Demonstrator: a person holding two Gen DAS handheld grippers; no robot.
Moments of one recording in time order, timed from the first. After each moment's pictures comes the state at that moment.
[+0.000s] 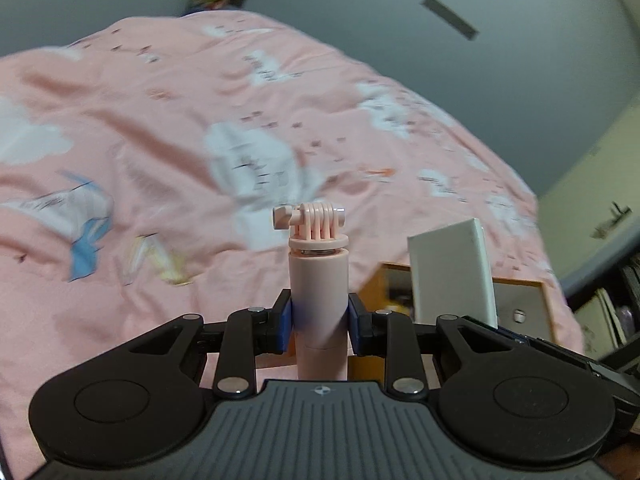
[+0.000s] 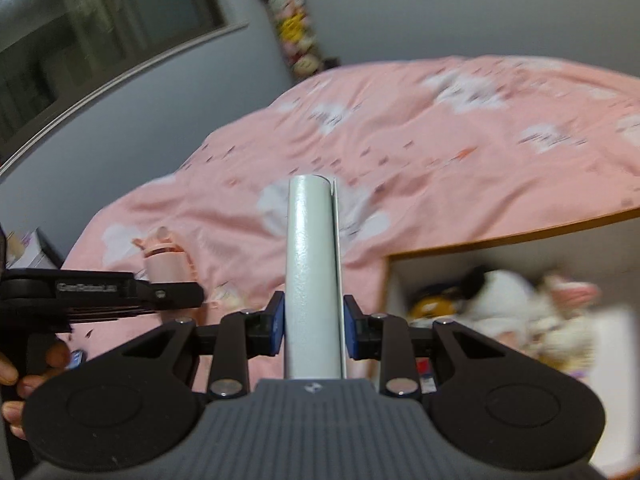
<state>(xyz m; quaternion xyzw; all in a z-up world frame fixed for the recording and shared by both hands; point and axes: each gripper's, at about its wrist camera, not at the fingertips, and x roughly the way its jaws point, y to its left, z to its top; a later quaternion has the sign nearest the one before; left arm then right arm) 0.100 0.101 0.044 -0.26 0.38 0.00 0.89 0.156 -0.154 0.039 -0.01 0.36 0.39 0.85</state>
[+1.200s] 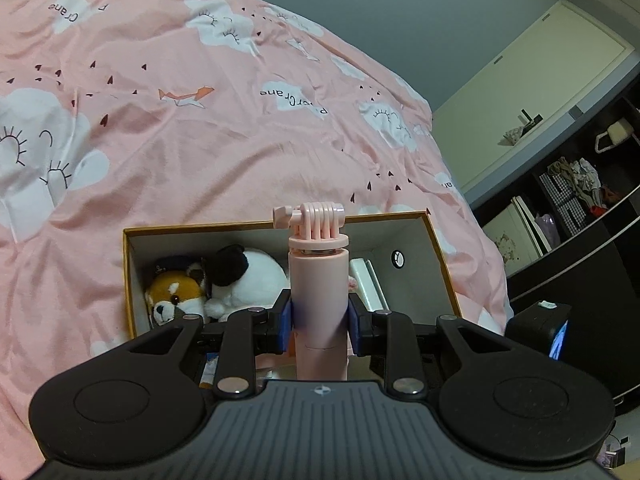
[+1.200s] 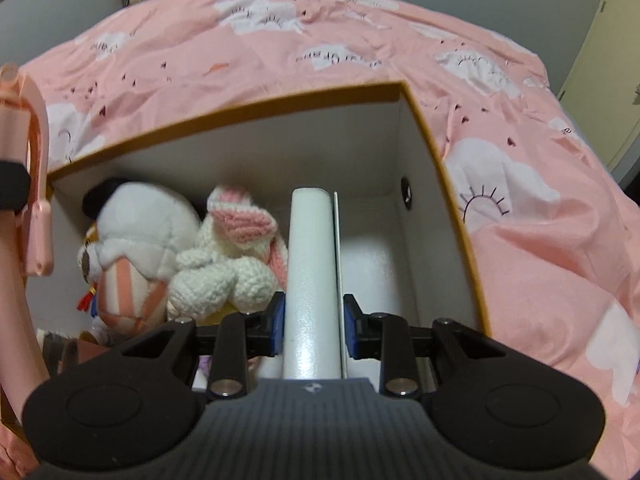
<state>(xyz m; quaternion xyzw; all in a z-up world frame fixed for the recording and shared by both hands) 0.201 -0.044 0.019 -0.24 0.44 -0.18 0.85 0.262 -0.250 -0.048 -0.15 0.44 0.16 0.87</state>
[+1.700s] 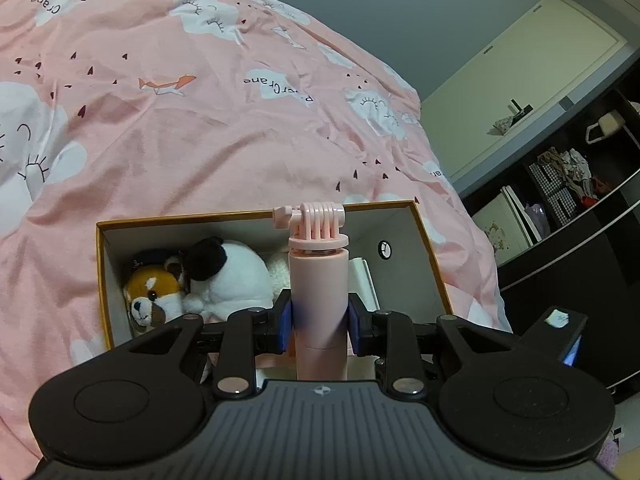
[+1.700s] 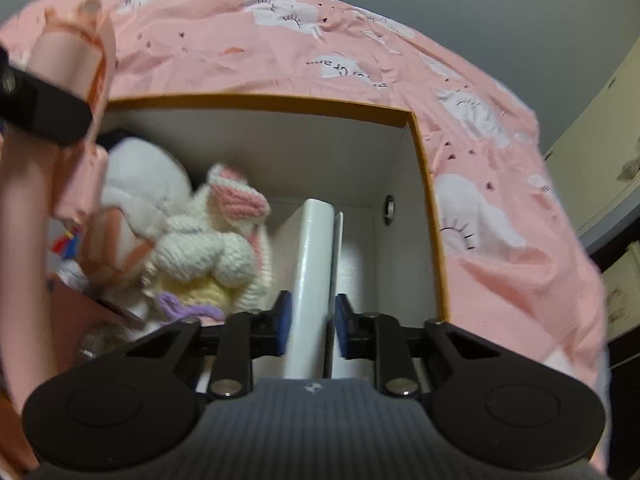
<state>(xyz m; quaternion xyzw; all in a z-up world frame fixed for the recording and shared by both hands) 0.206 -0.057 0.015 -0.24 0.45 -0.20 0.84 0.239 -0.238 -0.045 -0.29 0.39 0.13 0.86</state>
